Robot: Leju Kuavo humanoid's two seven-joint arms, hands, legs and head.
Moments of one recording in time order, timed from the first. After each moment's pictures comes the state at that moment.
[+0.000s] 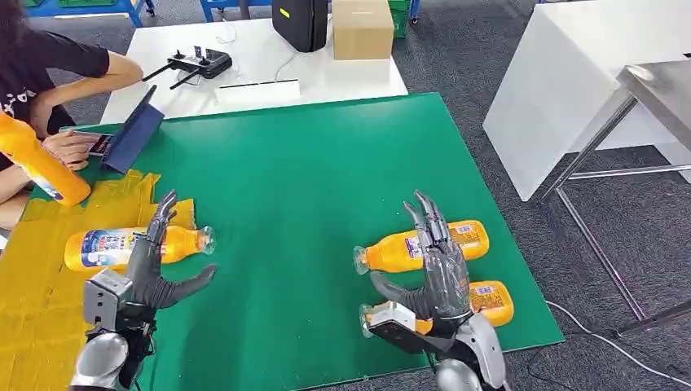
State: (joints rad) left arm -0.01 0.07 -0.05 -1.57 -0.24 -0.04 -0.43; right arm 0.05 -0.04 0.36 -1.71 0.86 -0.33 -0.21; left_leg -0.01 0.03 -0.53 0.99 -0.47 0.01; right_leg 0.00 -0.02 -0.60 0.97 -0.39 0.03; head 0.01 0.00
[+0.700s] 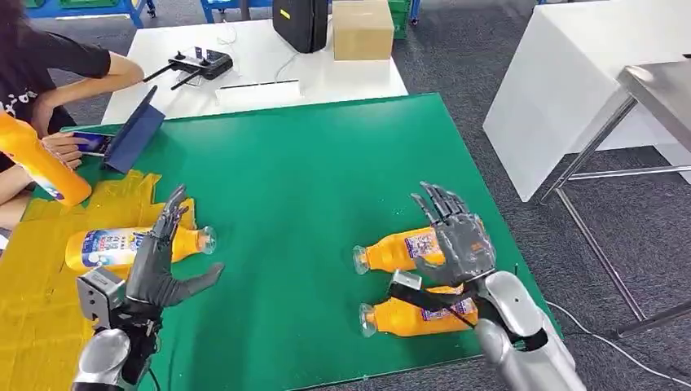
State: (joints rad) left arm -0.05 0.04 -0.05 -1.57 -0.21 -0.11 -0.41; right arm -0.17 -0.26 0.38 -1.53 1.01 -0.13 -0.11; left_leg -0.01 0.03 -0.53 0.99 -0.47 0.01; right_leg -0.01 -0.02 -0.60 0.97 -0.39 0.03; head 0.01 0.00
